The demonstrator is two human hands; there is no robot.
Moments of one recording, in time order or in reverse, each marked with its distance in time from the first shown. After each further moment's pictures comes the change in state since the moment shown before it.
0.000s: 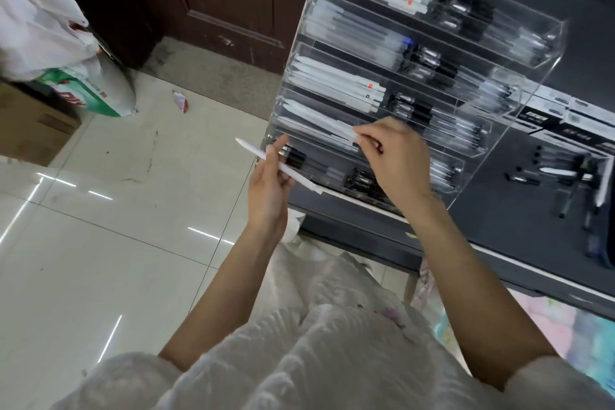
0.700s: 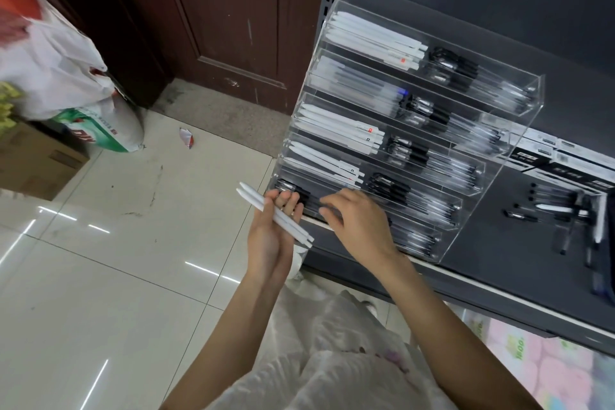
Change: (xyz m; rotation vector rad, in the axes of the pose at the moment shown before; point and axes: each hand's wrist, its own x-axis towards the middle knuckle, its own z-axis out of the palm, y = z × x) left_hand -0.003 0.004 -0.005 -0.512 -0.018 -0.091; right_hand -0.024 -0.027 0.037 -0.023 -0.253 -0.046
